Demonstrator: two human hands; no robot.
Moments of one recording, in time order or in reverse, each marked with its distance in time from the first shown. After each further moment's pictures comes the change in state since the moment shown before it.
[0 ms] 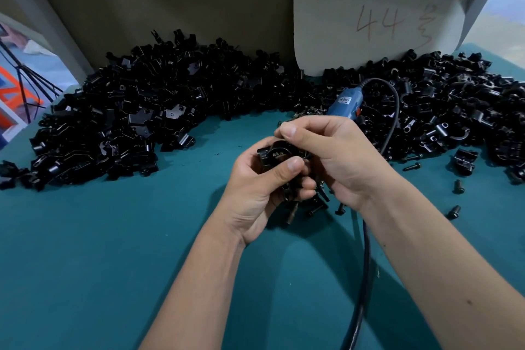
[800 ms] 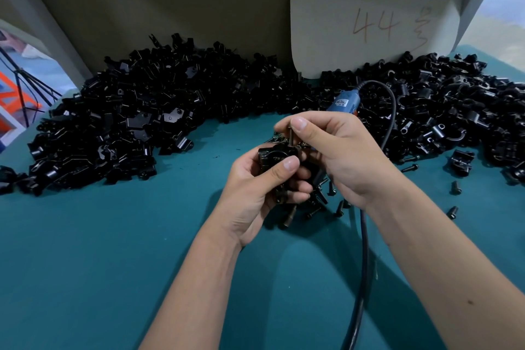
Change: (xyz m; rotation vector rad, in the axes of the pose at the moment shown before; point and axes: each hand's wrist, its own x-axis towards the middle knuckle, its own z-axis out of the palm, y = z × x) left_hand 0.000 0.002 -0.002 0.059 0.068 -0.042; right_hand 0.005 0.002 -0.015 -0.221 0.025 -0.181
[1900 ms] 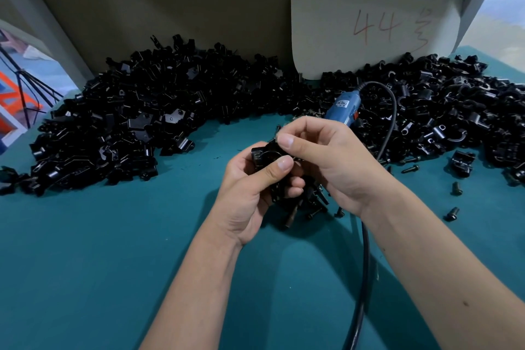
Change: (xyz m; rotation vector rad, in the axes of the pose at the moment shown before) left_hand 0.001 0.002 -0.002 -0.047 0.037 0.043; right_hand -0.004 -0.001 0.014 0.220 -0.084 0.122
